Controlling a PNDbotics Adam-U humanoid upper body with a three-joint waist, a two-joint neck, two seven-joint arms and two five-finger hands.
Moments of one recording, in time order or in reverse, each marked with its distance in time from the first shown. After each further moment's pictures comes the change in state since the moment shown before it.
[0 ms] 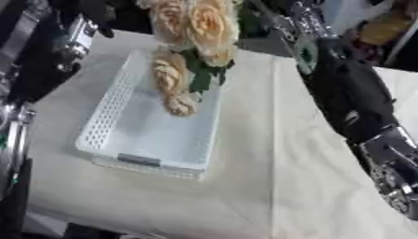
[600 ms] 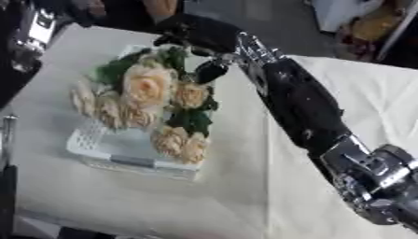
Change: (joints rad) left arm -0.014 -0.009 -0.003 0.000 0.028 -0.028 0.009; right arm 0.050 0.063 0.035 0.031 0.157 -0.158 0.190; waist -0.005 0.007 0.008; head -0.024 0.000
